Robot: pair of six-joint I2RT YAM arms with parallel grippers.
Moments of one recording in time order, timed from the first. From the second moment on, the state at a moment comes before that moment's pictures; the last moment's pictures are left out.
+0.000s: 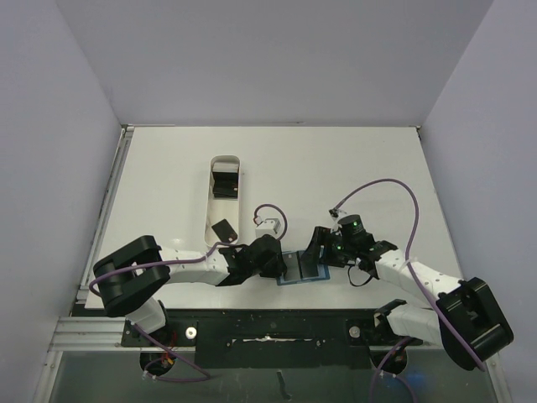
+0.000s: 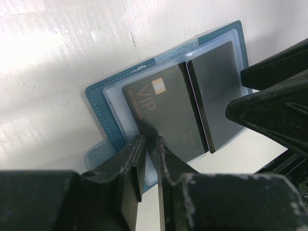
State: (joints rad) left arm -1.10 1.60 0.70 0.12 -0.20 -0.92; right arm 0.49 1.14 0.43 -0.16 -0.28 0.62
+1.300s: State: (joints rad) left arm -1.10 1.60 0.70 0.13 -0.20 -0.94; right arm 0.48 1.07 0.37 -0.03 -0.44 0.73
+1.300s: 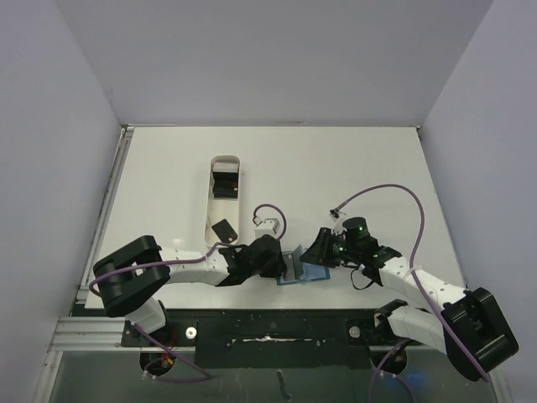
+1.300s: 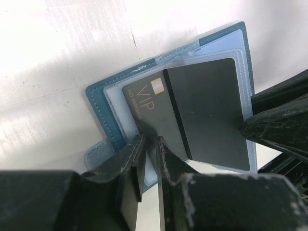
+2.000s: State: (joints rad) left arm -1.10 1.60 0.69 0.13 -0.21 -0.94; right arm 0.48 1.09 0.35 0.06 -0.46 0.75
